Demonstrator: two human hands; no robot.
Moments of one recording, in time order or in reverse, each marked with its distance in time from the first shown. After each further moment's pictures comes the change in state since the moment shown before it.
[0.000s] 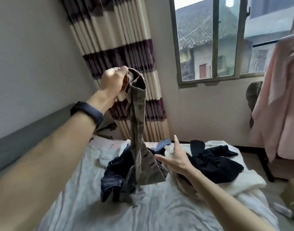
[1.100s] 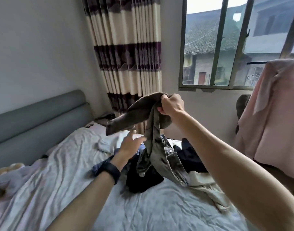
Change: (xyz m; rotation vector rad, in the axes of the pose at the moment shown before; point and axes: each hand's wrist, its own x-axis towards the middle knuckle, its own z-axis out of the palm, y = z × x) left_hand -0.214 -0.104 -0.036 0.166 -0.208 -0.453; right_hand -0.085 -0.237 -0.046 0.210 0.304 0.030
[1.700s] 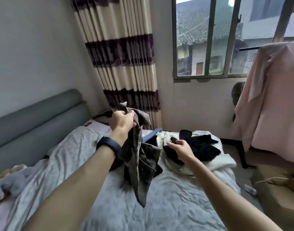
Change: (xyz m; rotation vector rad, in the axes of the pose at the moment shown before) left_hand 0.007 0.053 0.015 -0.268 0.365 -0.019; right_hand -0.029 0.263 -0.051 0.041 -0.204 0.376
